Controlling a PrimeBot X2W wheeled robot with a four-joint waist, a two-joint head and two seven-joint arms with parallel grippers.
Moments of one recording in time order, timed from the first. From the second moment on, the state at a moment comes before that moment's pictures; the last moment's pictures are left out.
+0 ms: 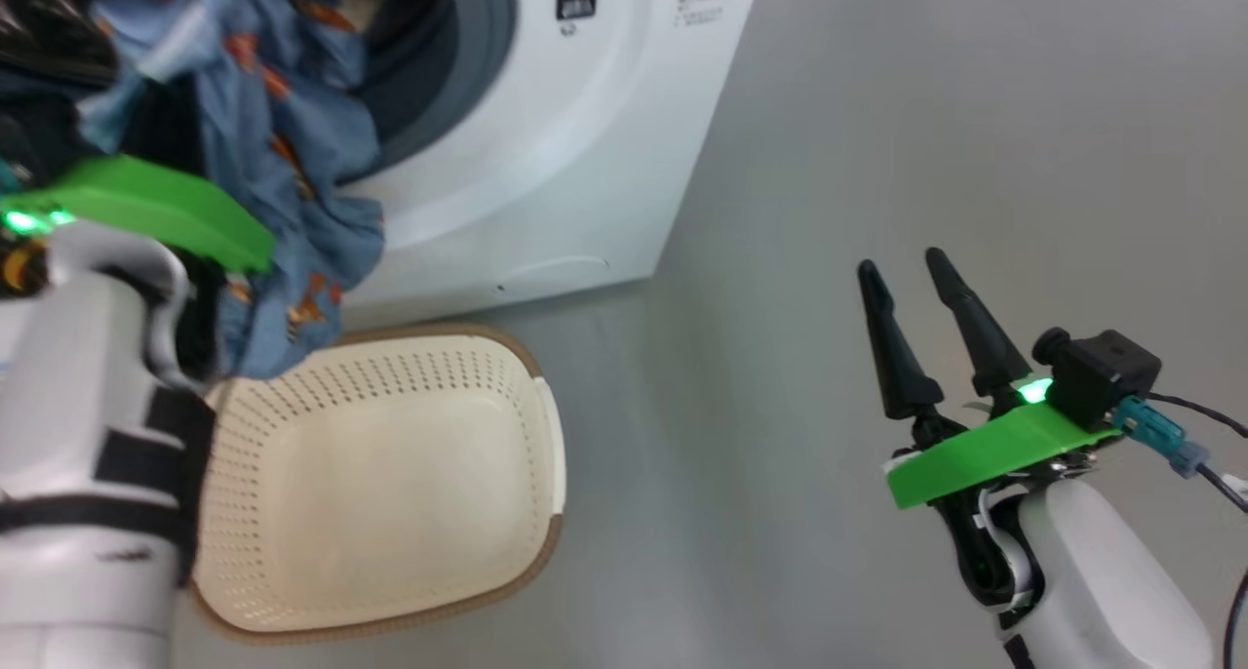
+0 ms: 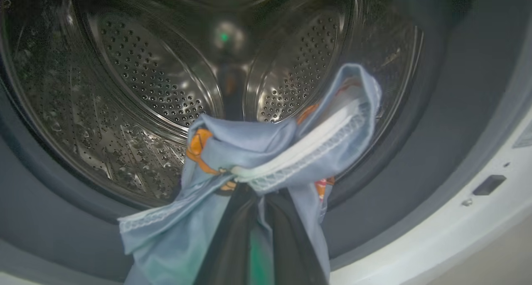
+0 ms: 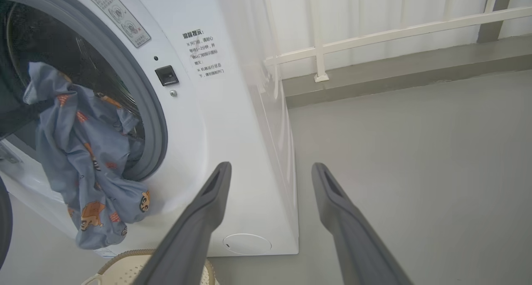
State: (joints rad) left arm -0.92 0.21 -0.17 0.79 -0.49 -0.08 -0.14; right arm -0.35 -0.13 0.23 0.29 0.48 0.13 -0.25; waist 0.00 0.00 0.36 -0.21
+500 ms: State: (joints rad) left arm -1.29 0.30 -0.20 1.05 -0.41 -0.09 -0.20; right arm -0.40 -0.06 0.25 0.26 0.48 0.13 -0.25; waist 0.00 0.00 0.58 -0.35
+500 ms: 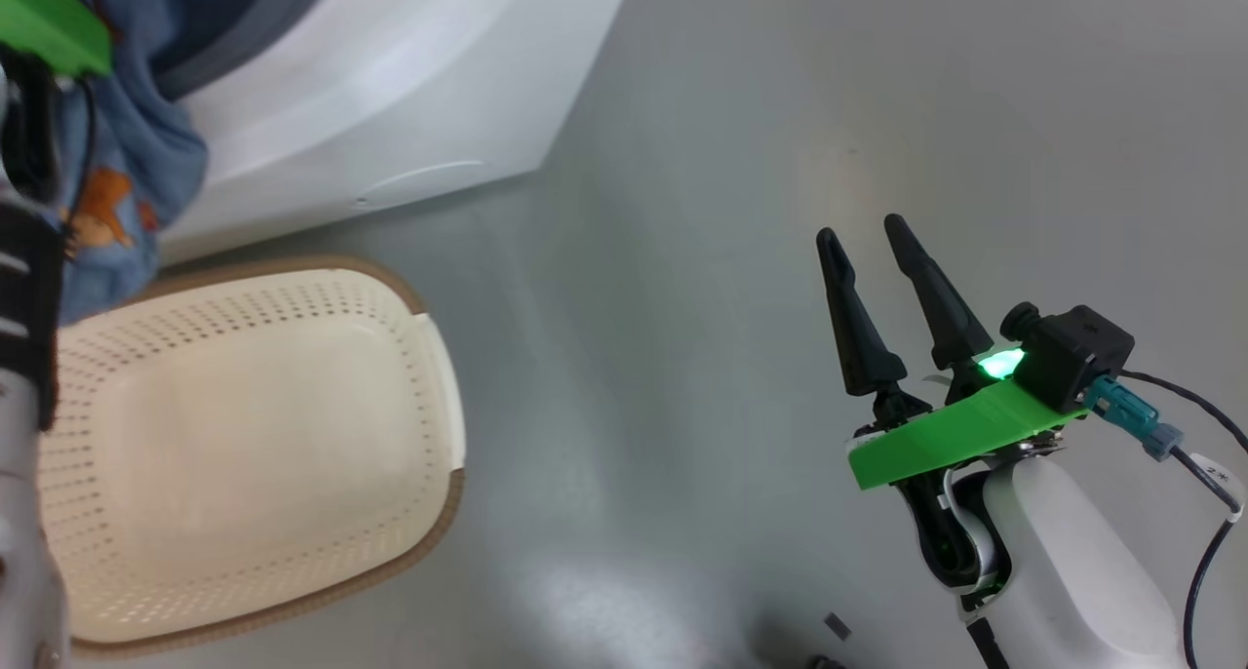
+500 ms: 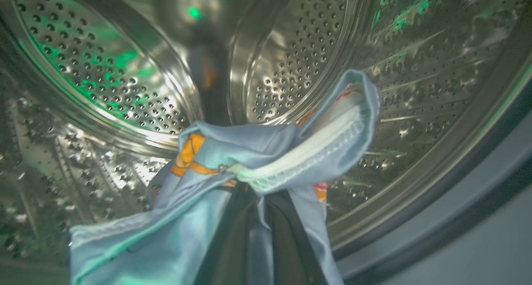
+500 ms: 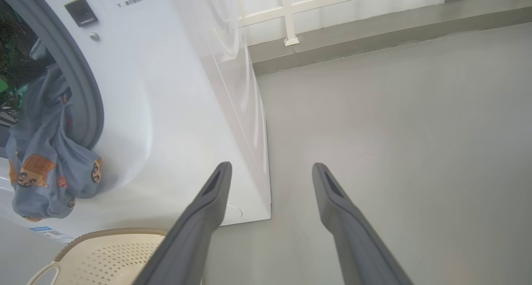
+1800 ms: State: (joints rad) left arm -1.13 0.23 -0.12 1.10 -0.43 -0.07 -0.26; right arm -0.40 -0.10 0.25 0.31 0.47 0.13 -0.25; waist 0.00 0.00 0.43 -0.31
